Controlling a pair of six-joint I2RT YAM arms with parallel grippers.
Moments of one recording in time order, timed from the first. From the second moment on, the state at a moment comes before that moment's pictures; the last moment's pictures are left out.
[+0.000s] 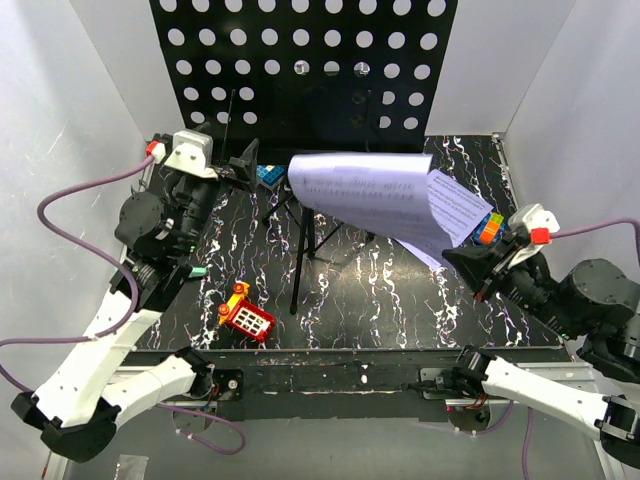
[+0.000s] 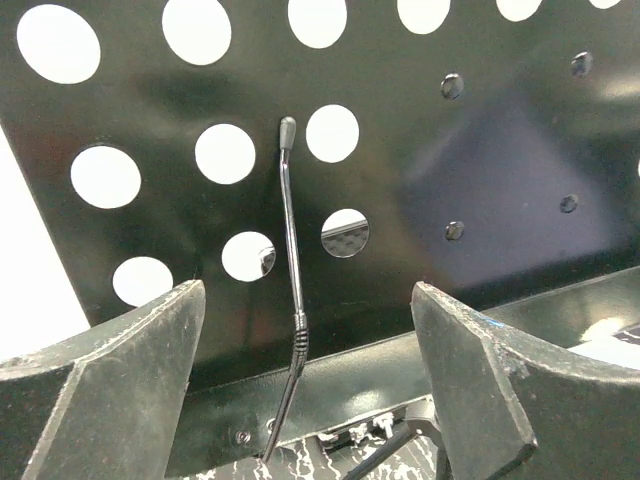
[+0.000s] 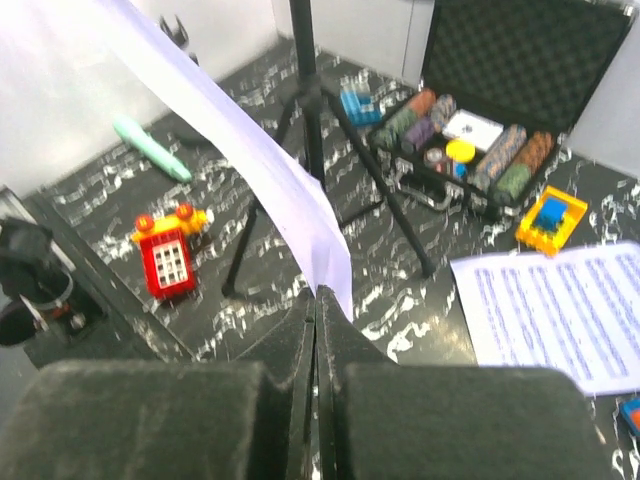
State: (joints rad) left arm -0.62 0.93 1.22 0.09 -0.24 0.23; right arm 1.01 0.55 1.31 -0.81 0.22 0.10
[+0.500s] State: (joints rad) left arm -0.62 0.67 1.18 -0.07 -0.22 0.04; right arm 1.01 0.62 0.99 -0.97 0.40 0.26
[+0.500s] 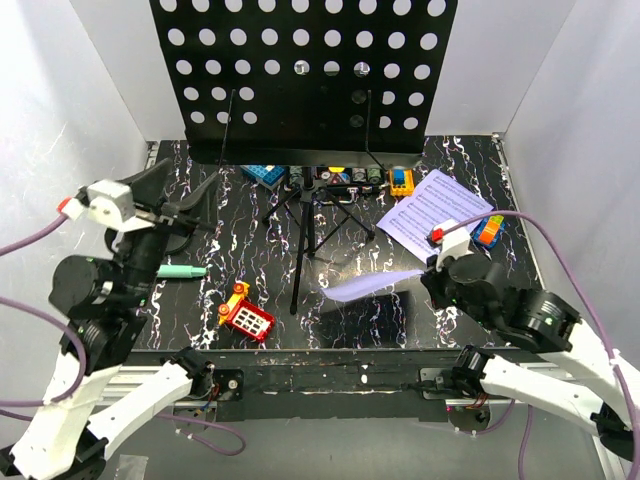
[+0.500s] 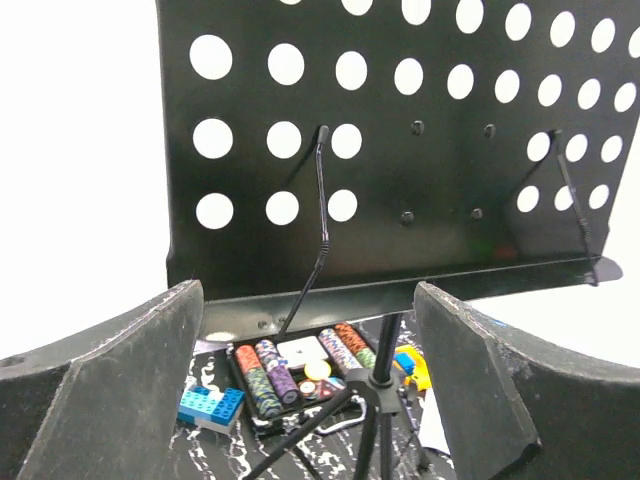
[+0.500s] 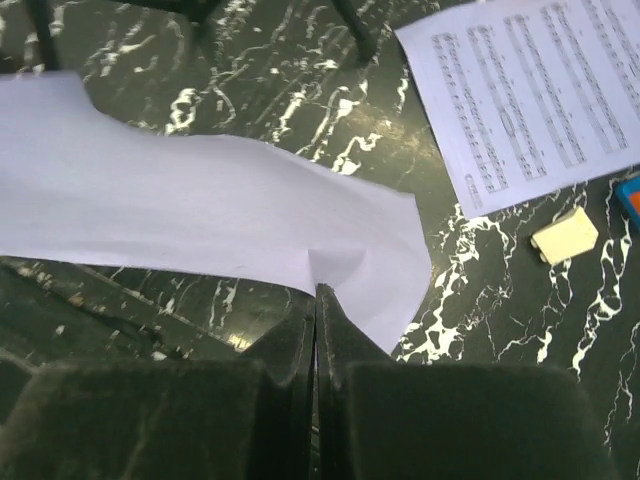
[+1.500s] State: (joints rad) left arm -0.62 0.58 1.00 -0.15 -0.15 -0.26; right arm -0.19 1.28 1.21 -0.44 -0.44 0.81
